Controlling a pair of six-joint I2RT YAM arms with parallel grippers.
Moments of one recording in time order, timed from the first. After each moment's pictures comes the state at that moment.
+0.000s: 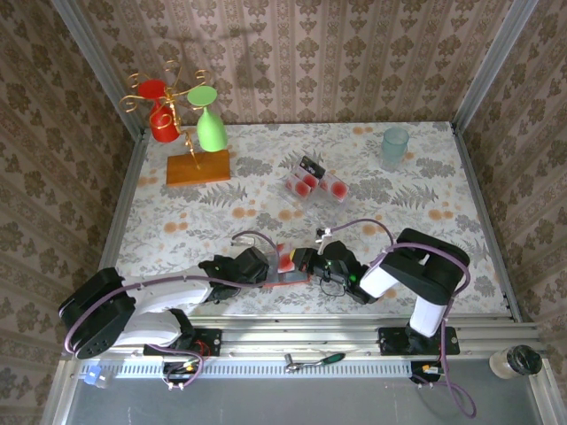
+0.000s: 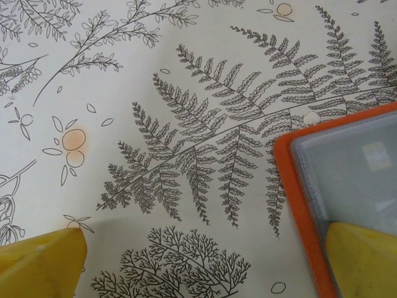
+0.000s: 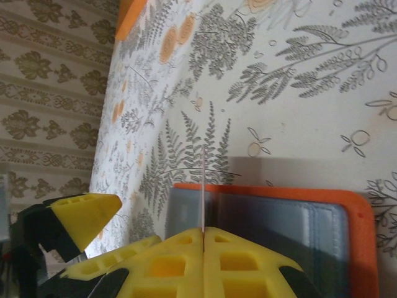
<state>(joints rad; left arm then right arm) -1.01 1.23 0.44 -0.32 -0.48 -0.64 0.86 1.77 0.37 1.02 -0.03 1.10</state>
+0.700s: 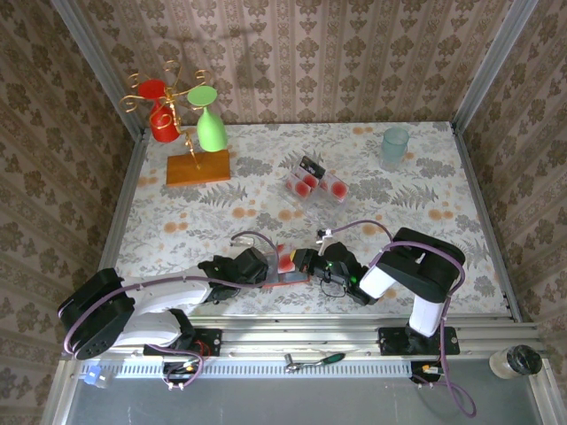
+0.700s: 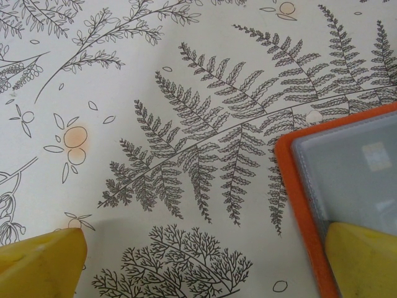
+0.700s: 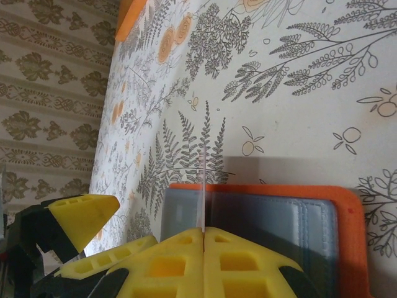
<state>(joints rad) -1.01 1.23 0.44 -0.32 -0.48 -0.65 0.86 1.80 0.35 1.07 -0.03 1.10</state>
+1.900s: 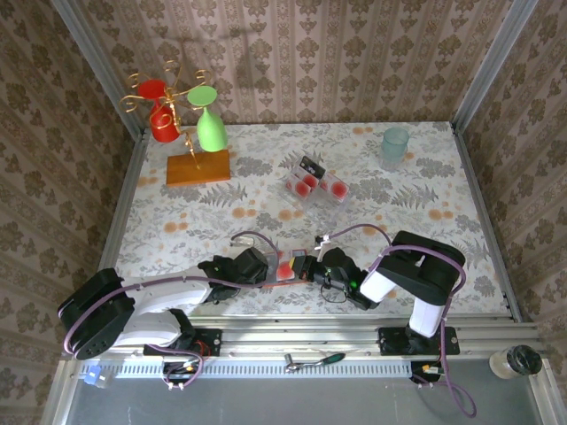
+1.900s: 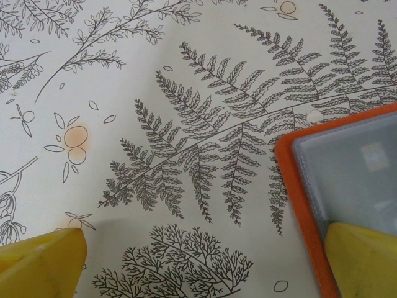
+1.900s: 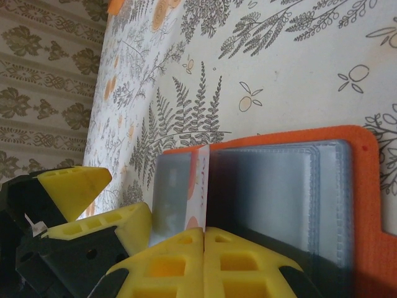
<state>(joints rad) -1.01 1.23 0.44 -0.32 -0.48 -0.65 0.90 1.78 0.33 1.04 -0.03 1.10</state>
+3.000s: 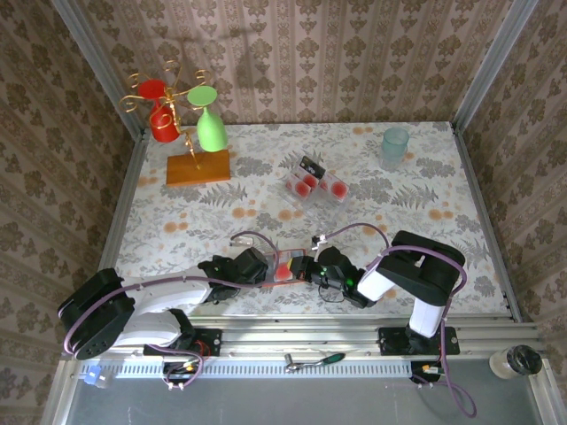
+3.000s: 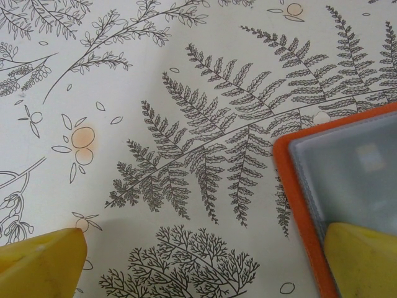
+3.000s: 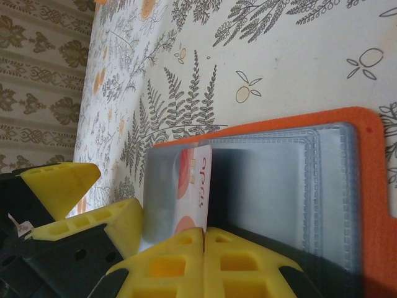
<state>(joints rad) -1.01 1.23 0.44 -0.32 -0.50 -0.65 0.91 1.79 0.37 0.97 -0.03 1.10</state>
